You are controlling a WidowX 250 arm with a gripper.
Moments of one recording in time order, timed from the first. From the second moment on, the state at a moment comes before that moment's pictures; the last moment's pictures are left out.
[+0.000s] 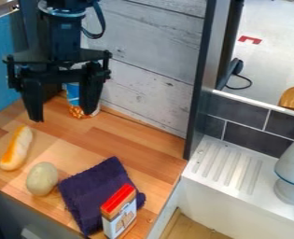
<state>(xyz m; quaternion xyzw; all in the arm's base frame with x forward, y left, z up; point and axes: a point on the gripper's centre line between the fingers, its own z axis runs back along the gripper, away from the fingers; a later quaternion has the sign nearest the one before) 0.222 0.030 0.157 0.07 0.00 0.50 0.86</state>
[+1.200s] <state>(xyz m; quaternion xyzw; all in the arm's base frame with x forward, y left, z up) 0.262 0.054 0.034 0.00 -0.05 0.21 0.98</state>
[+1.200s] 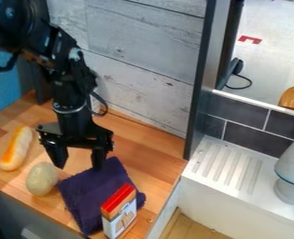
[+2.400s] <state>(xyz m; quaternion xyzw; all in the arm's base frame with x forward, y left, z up) 0.291 0.044 -0.026 0.03 -0.02 0.18 0.98</state>
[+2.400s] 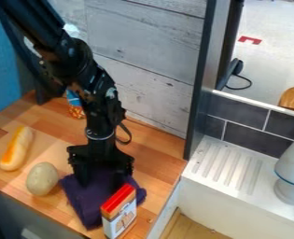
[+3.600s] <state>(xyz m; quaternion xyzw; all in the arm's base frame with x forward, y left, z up) 0.352 0.146 -0.021 0.03 -0.03 0.29 0.96</state>
